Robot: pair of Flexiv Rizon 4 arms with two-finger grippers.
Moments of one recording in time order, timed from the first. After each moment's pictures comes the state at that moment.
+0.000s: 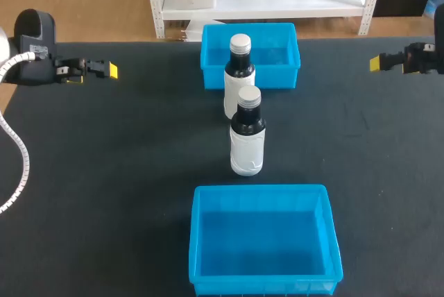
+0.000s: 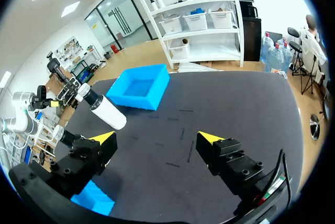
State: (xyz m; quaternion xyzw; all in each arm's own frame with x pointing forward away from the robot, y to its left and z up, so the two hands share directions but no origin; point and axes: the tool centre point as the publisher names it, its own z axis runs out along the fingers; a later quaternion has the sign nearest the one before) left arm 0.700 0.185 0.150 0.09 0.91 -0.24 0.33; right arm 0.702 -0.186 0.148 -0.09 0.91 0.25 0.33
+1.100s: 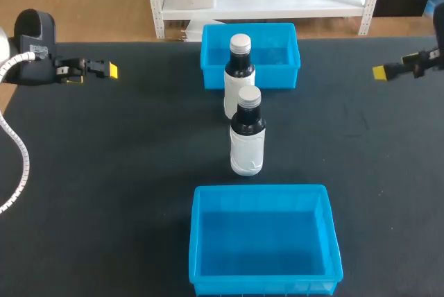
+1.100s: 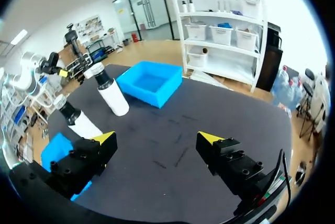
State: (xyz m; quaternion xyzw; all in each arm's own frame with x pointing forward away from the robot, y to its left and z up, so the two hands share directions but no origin) left arm 0.700 0.185 0.150 0.09 0.91 -0.24 0.33; right arm 0.698 -0.192 0.149 -0.25 0.87 0.22 0.35
